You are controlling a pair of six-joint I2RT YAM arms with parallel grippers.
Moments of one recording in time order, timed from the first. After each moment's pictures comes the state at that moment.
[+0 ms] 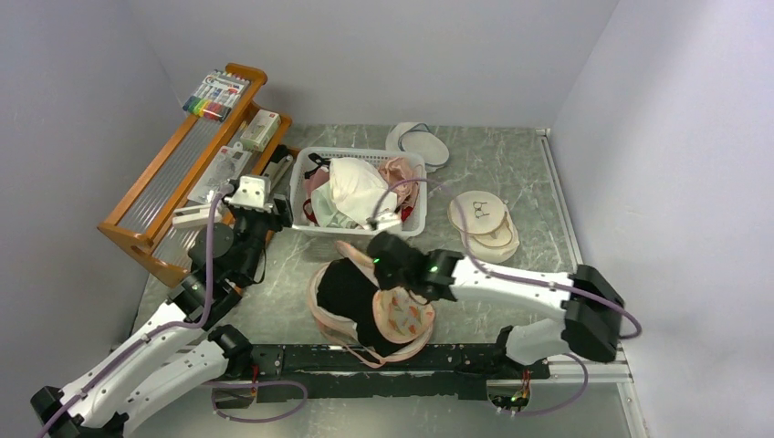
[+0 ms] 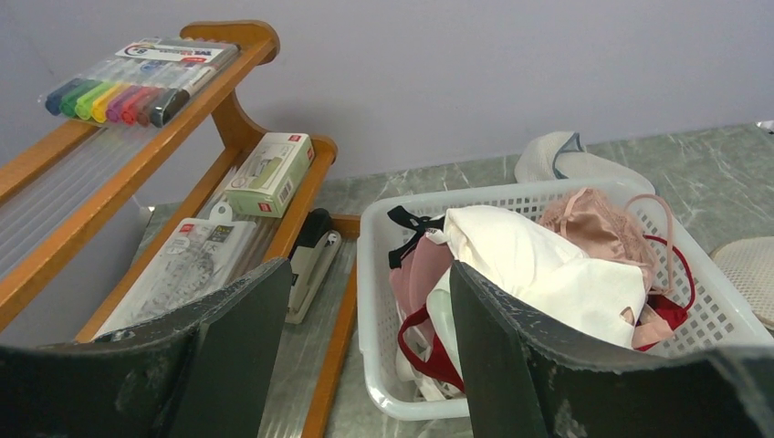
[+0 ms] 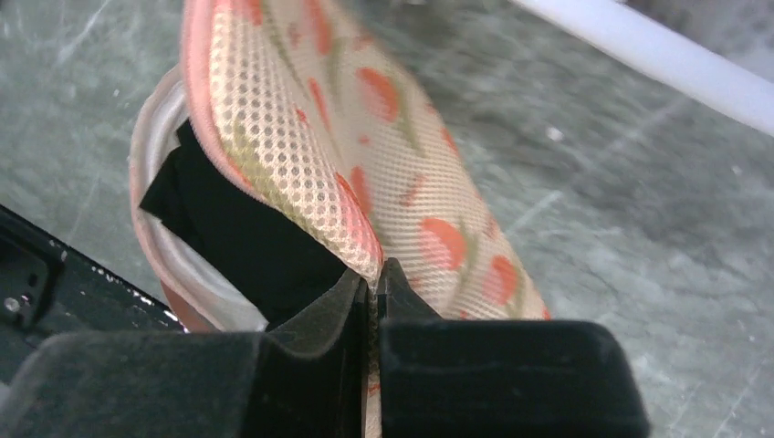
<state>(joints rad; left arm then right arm) -0.70 0.64 0.66 0.13 -0.57 0.14 1.20 1.42 0.96 -0.40 0.39 0.54</state>
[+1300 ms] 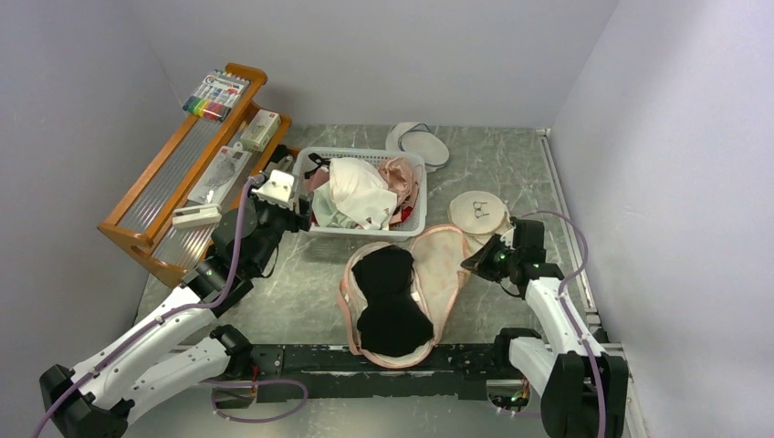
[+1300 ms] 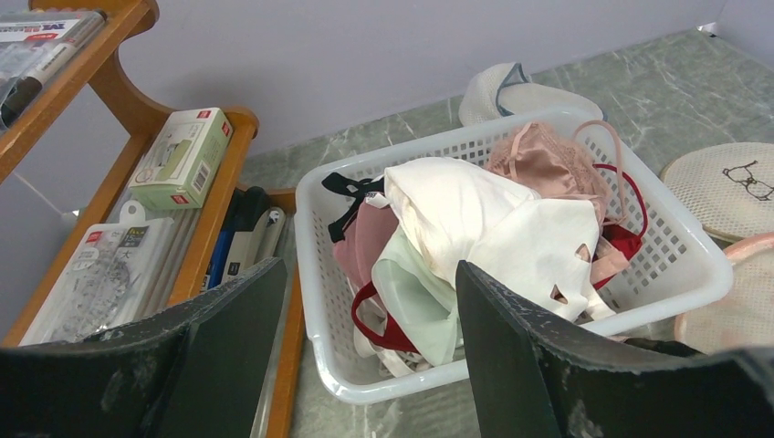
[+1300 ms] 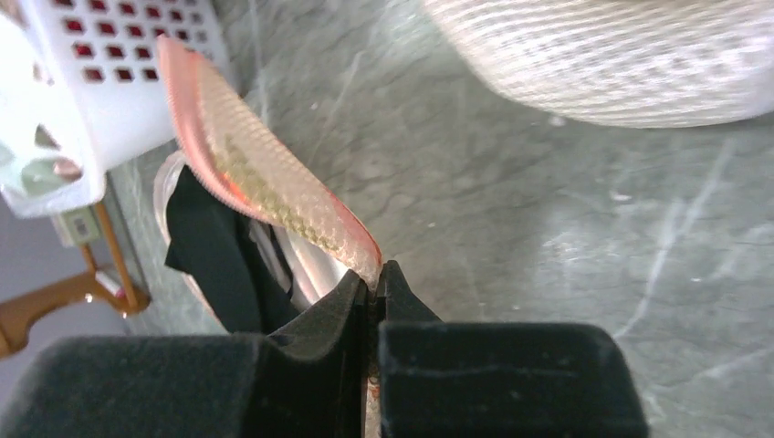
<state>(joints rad) -0.70 0.78 0.70 0.07 -0.41 0.11 -0.03 0.93 0.44 -0.39 -0.43 0.60</state>
